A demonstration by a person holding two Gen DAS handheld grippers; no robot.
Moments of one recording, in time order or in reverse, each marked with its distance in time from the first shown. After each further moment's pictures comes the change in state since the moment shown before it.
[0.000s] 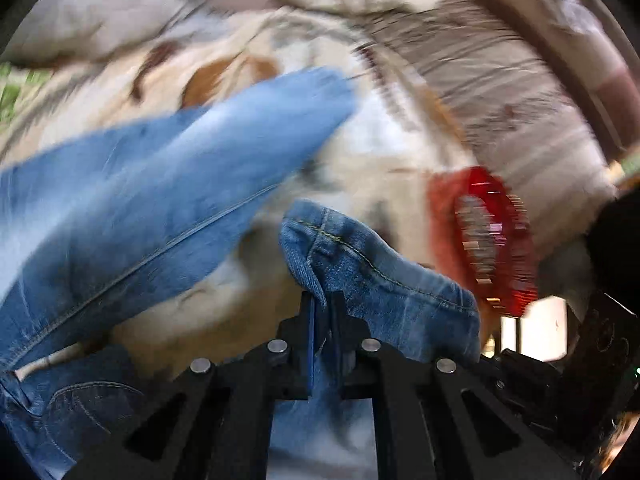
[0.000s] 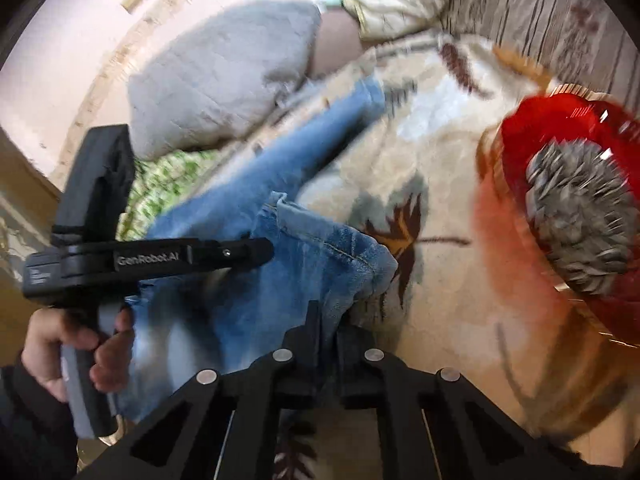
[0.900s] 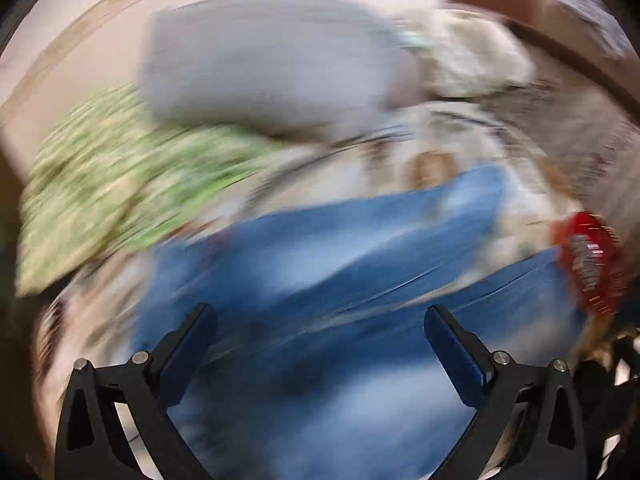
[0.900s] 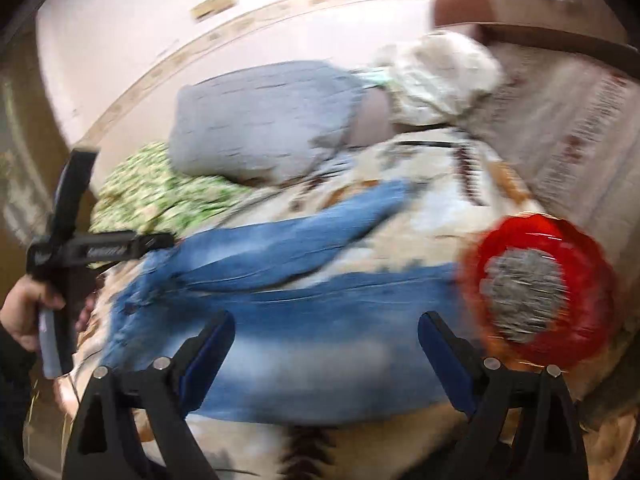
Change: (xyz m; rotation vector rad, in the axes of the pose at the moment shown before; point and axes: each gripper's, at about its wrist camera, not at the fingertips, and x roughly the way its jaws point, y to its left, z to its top) left arm -0.182 0.096 -0.084 -0.084 -0.246 0.654; right arm -0.085 0.077 0.001 -0.231 -0.151 -0.044
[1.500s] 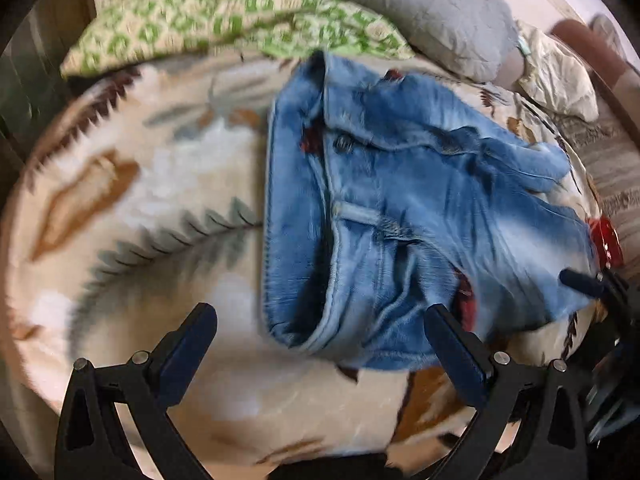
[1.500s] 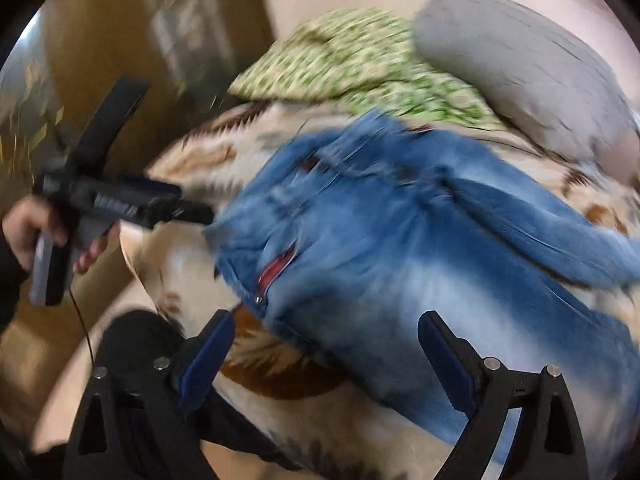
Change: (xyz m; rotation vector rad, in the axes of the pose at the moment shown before) left arm 0.033 0.140 -0.178 -0.339 0.196 -0.114; right arm 0.097 0.225 -0.099 -0.630 0.303 0.371
